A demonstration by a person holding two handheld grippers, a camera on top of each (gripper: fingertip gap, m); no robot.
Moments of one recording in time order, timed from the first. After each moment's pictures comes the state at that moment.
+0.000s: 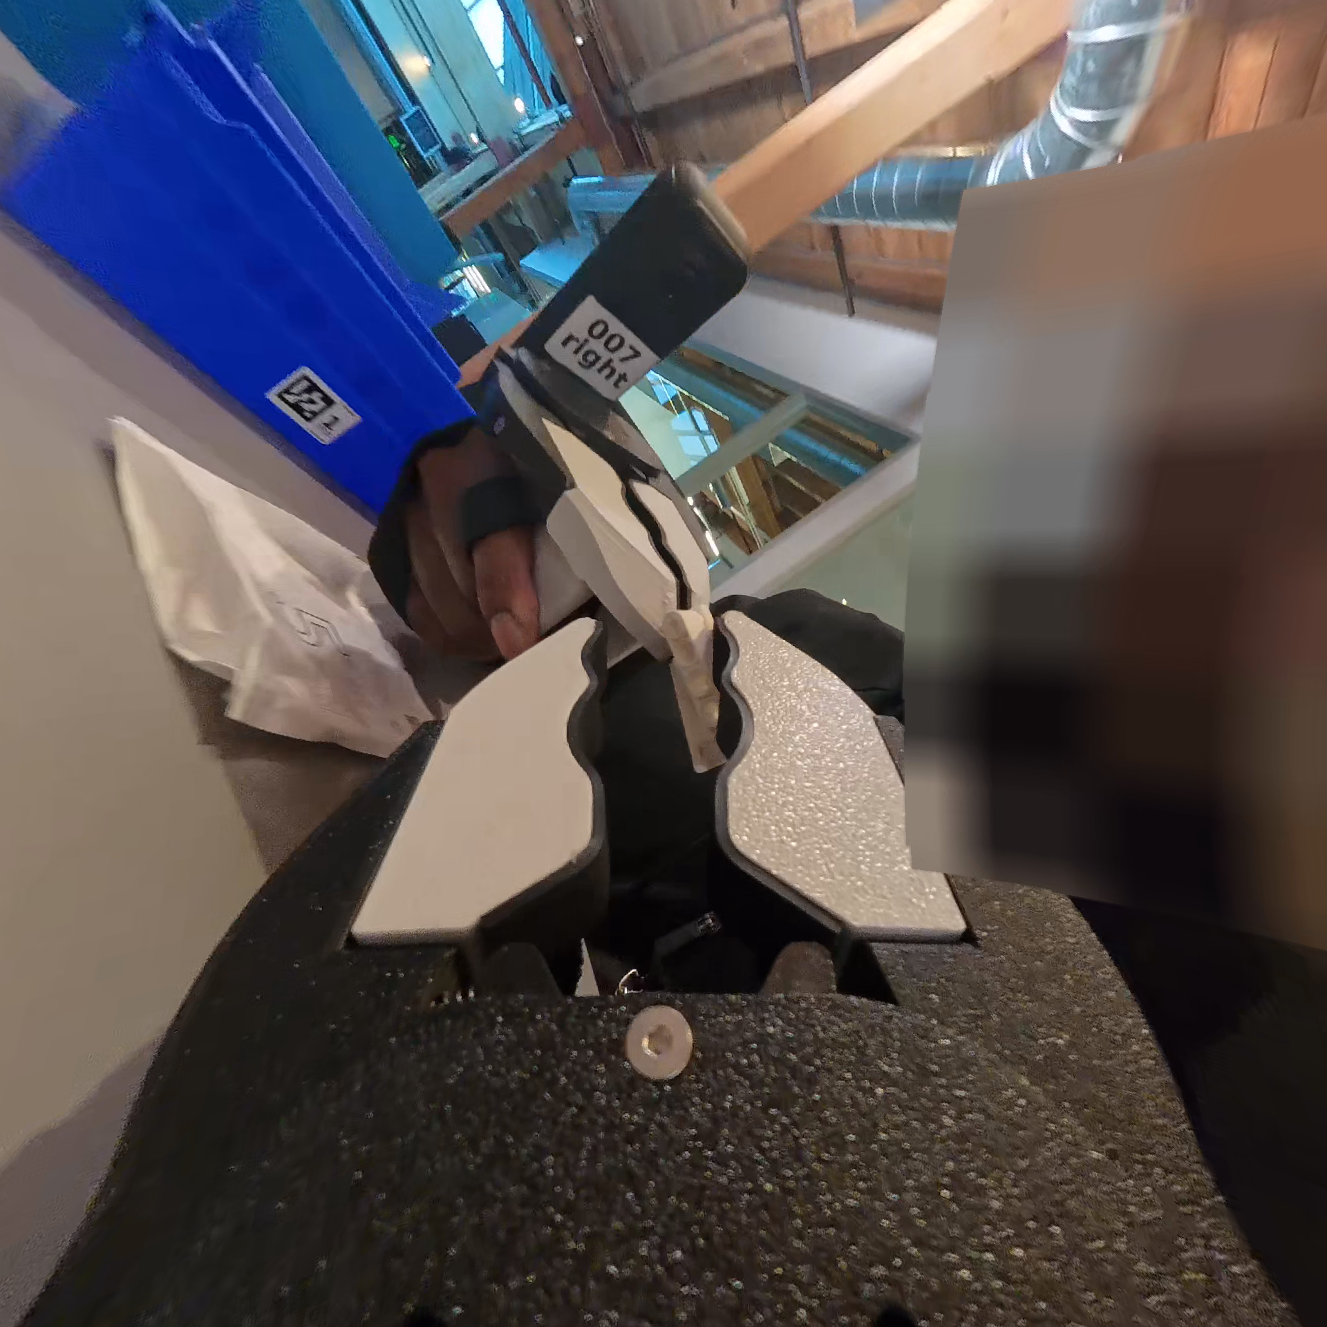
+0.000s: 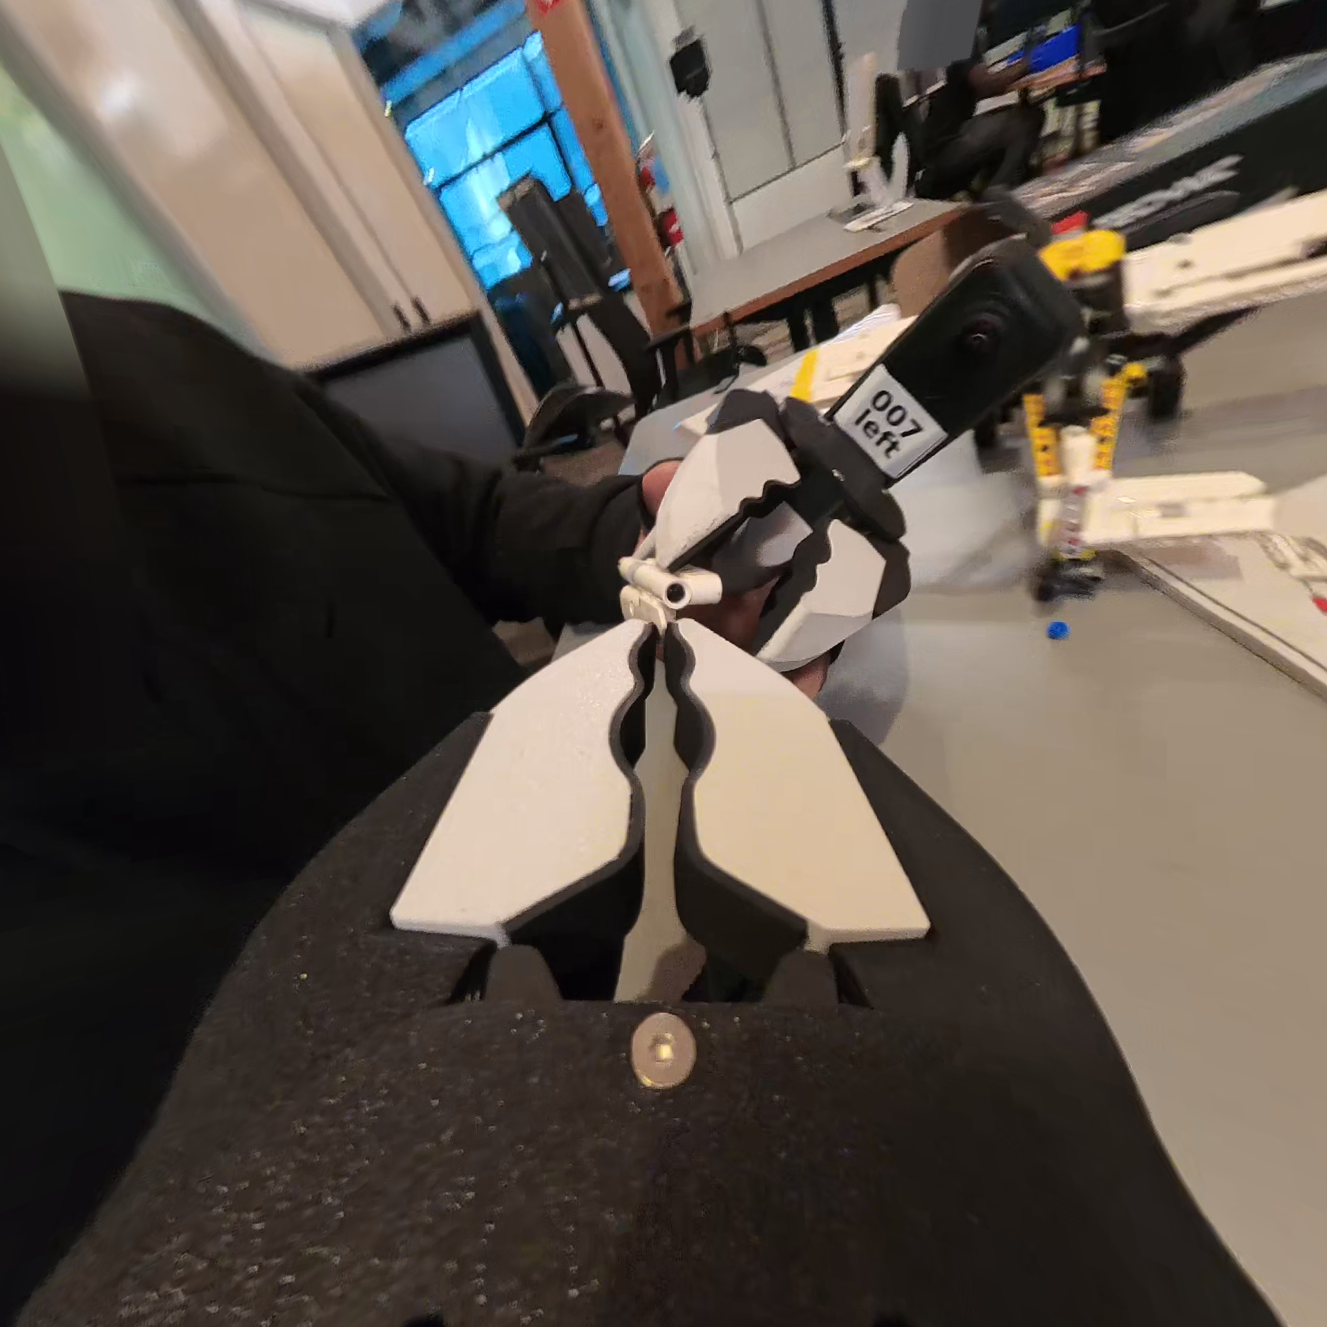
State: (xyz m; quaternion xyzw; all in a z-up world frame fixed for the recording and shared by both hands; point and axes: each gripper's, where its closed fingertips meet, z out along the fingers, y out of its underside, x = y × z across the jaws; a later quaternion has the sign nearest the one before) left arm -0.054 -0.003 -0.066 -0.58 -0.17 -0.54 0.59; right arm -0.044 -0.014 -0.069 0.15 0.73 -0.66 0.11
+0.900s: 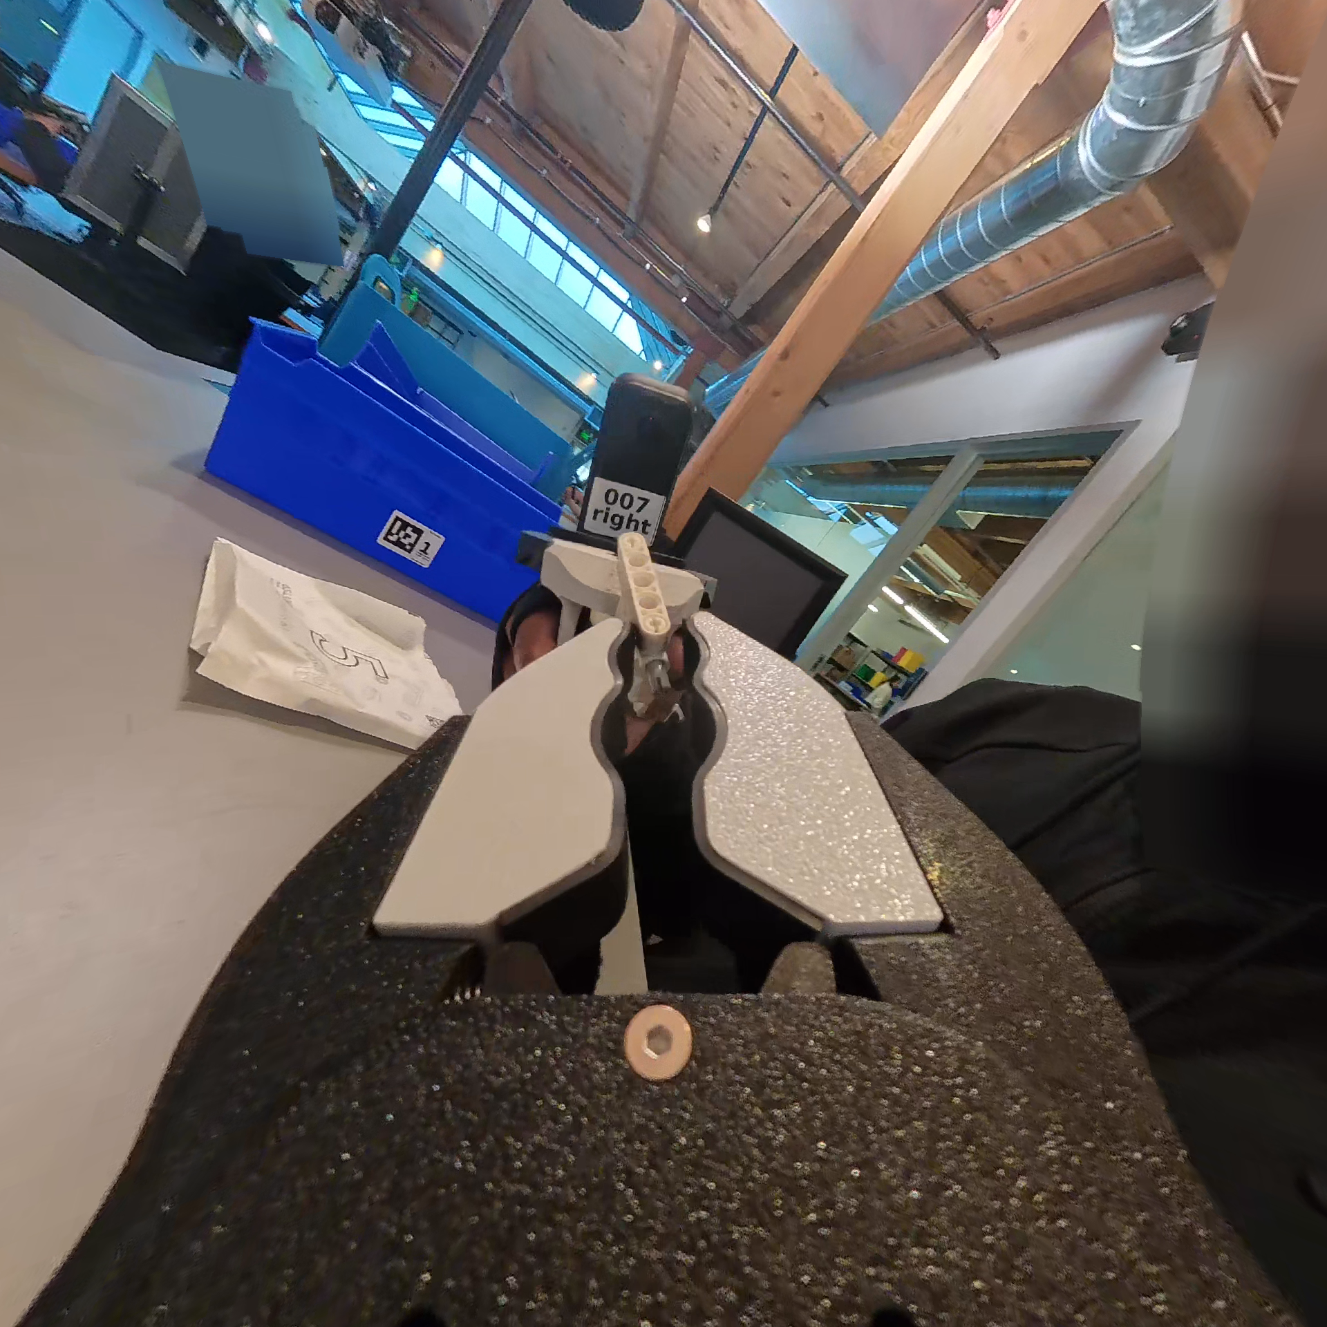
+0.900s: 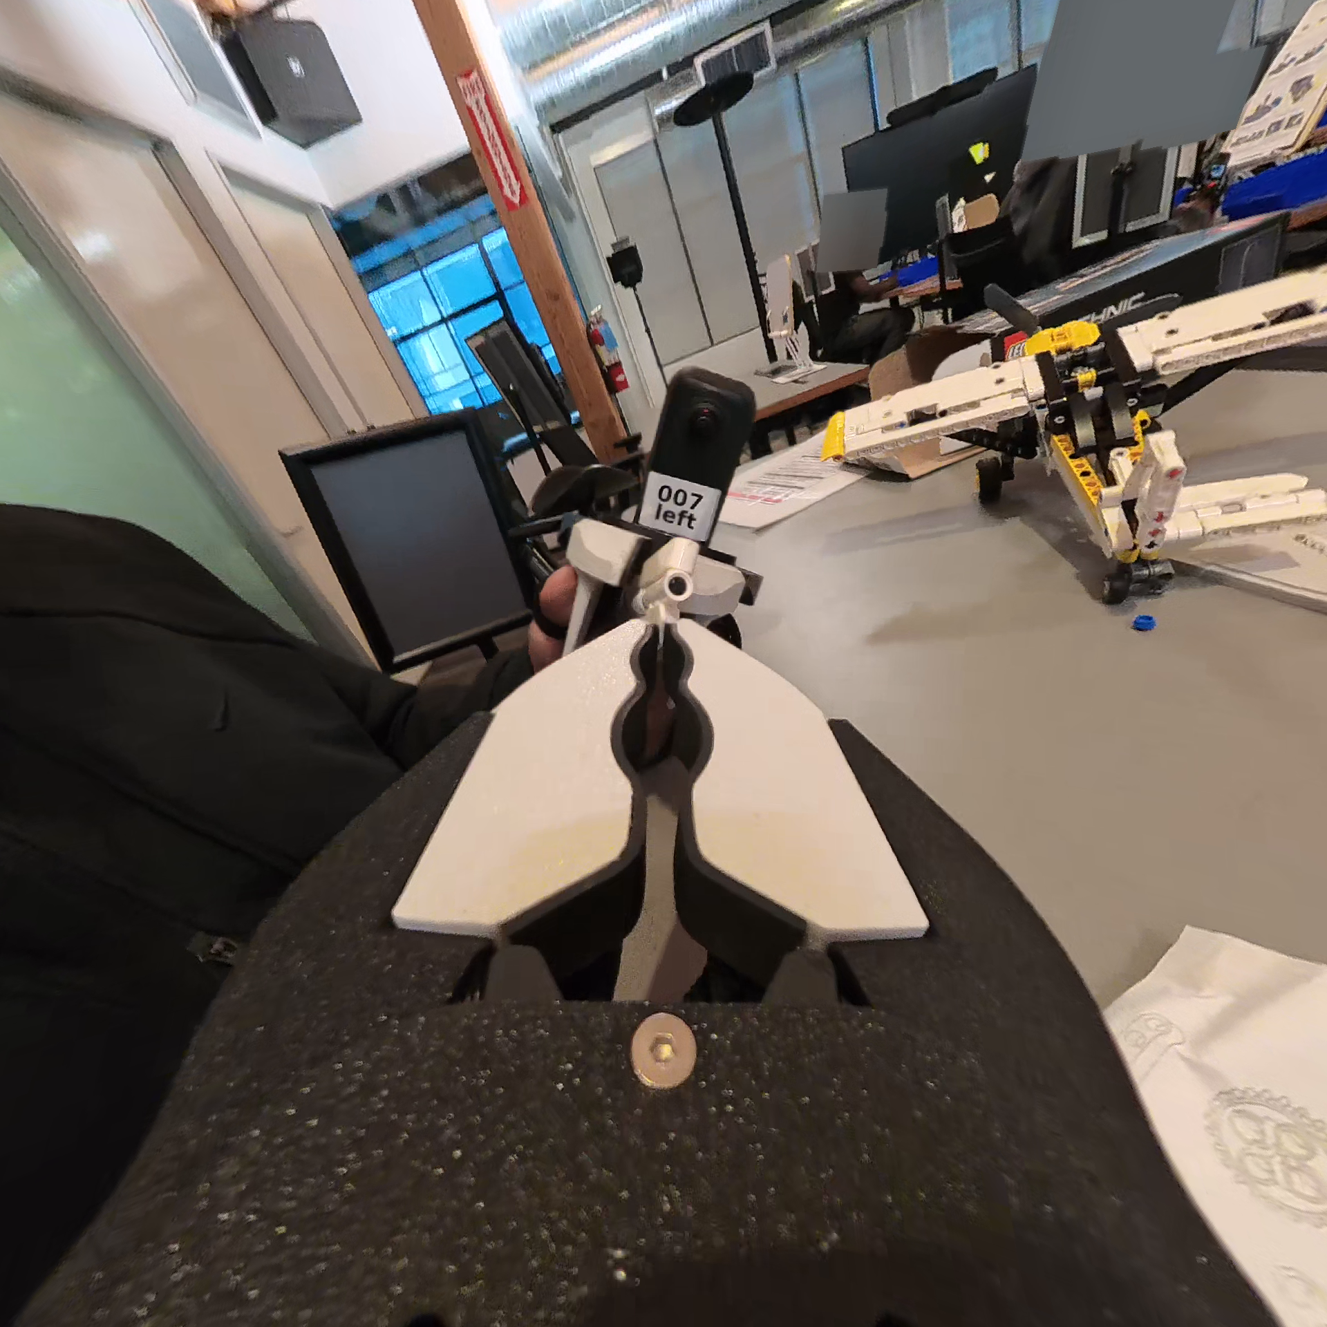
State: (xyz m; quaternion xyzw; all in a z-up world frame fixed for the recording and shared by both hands) left arm 0.017 -0.039 -0.069 -0.57 -0.16 -0.31 0.74; right arm 0.012 -0.023 -0.074 0.19 0.66 -0.73 0.05
